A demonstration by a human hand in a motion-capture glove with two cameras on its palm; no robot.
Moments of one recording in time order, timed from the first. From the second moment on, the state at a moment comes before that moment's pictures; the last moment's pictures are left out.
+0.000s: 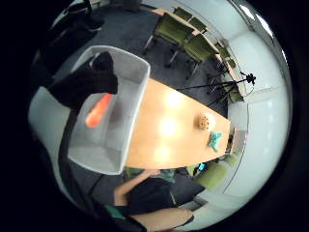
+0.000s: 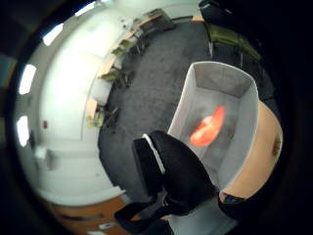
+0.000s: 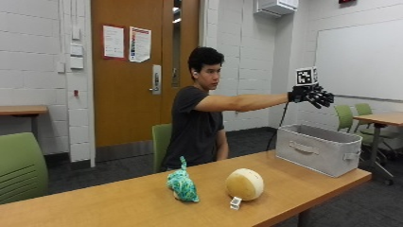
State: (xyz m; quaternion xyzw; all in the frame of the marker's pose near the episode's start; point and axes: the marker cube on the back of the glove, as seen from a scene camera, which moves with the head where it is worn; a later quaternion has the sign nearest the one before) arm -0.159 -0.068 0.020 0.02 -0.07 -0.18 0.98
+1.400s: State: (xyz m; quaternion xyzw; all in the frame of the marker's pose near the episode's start) arm 0.273 -0.076 0.185 -0.06 0.01 0.08 0.99
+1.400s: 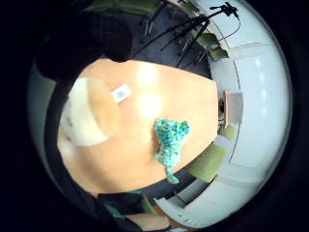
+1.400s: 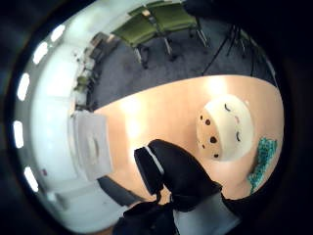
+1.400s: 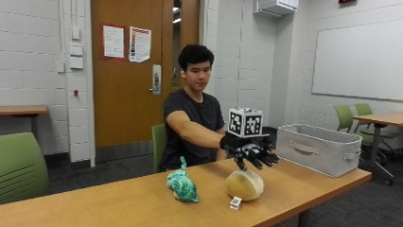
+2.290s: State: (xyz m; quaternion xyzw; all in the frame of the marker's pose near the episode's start) arm 0.288 -0.042 0.282 -0.10 -0.03 0.12 0.99
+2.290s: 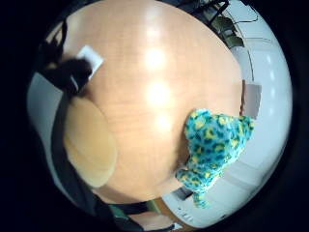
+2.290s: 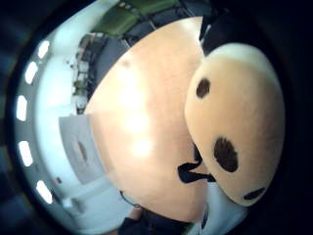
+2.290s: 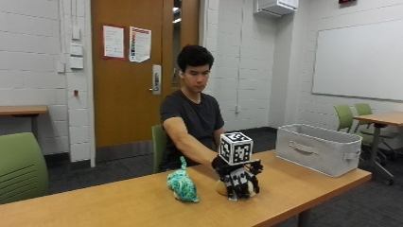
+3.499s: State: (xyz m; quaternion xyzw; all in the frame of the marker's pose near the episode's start) arm -0.052 -0.080 -0.041 0.05 0.01 0.03 1.00
